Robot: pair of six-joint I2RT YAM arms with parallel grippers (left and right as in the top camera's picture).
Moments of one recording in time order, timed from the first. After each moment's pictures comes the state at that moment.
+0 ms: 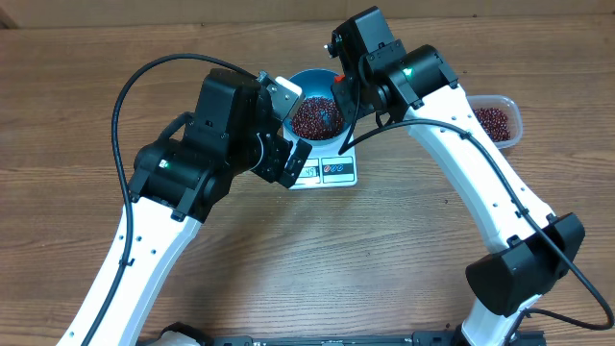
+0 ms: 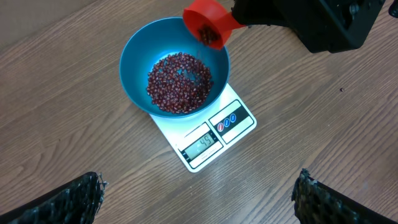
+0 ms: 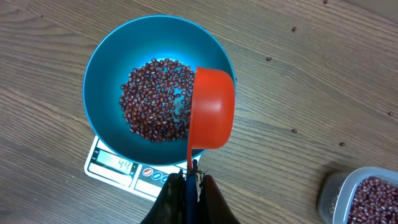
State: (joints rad) left arm -0.44 1.36 1.48 -0.97 0.11 0.10; right arm 0.50 1.89 1.96 -1.12 0.10 0.04
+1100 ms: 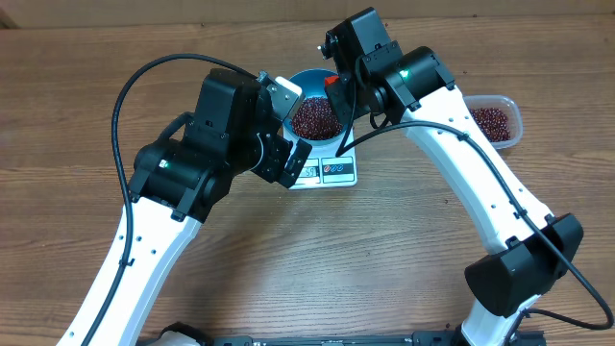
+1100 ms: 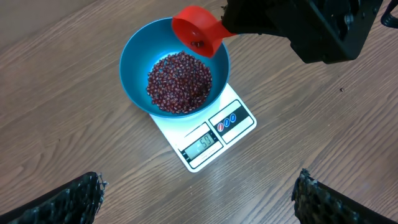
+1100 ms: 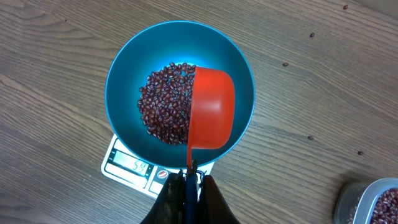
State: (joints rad) left arm -0.44 1.36 1.48 -0.97 0.11 0.10; right arm 0.51 1.89 1.96 -1.11 0.06 0.05
